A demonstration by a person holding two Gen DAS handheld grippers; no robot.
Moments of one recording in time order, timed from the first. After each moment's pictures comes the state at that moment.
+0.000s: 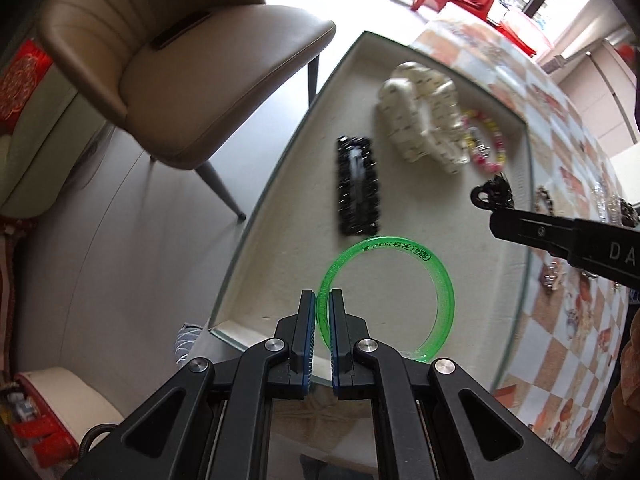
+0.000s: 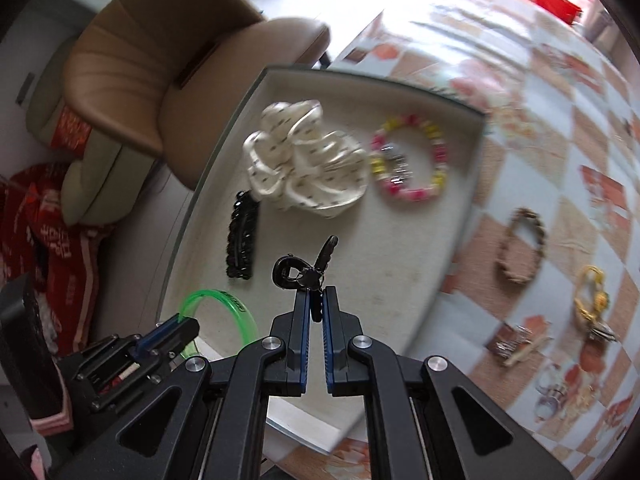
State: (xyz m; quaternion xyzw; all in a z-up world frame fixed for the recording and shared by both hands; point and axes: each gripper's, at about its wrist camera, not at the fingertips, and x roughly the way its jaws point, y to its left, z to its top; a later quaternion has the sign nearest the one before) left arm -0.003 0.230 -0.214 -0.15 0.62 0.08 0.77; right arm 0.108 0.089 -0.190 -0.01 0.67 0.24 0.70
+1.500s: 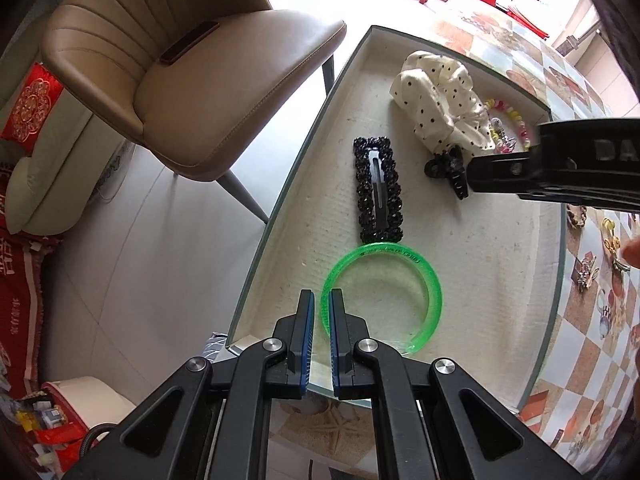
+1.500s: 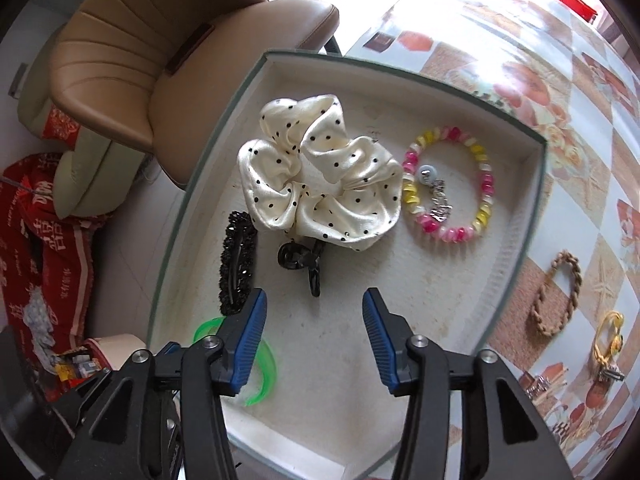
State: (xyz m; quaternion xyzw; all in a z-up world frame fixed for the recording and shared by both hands) left arm 0.007 0.219 -0.214 -0.10 0.62 0.10 0.77; right arm 0.136 0.105 -0.207 -0.01 0.68 0.23 0.69
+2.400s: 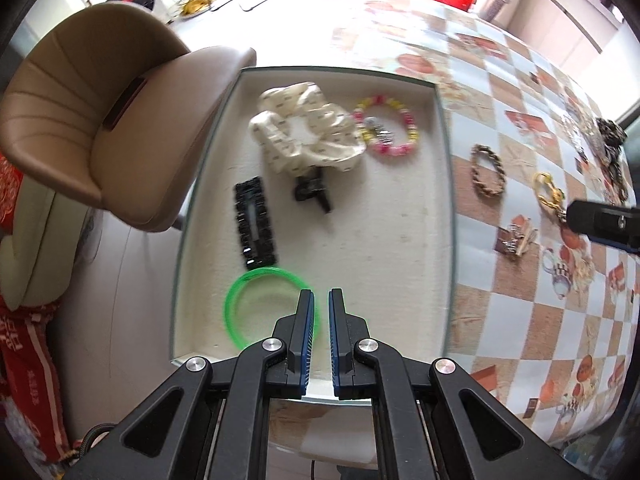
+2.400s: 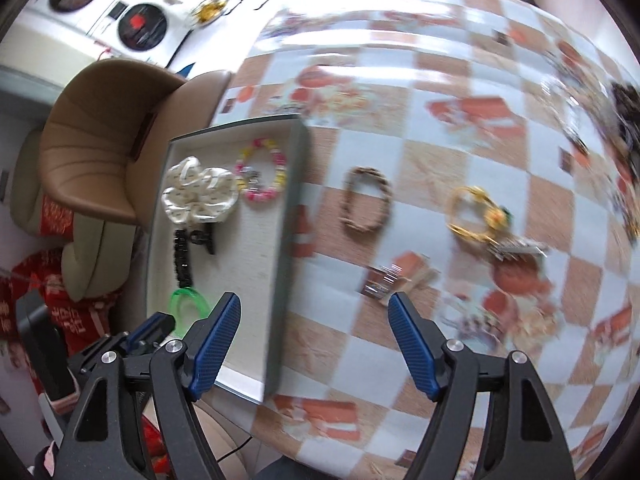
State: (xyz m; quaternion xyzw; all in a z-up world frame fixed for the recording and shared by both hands) left arm 0.029 0.143 -0.167 -0.03 0.62 -0.01 0.79; right arm 0.092 -0.075 -0.147 0.12 0.66 0.11 0.73
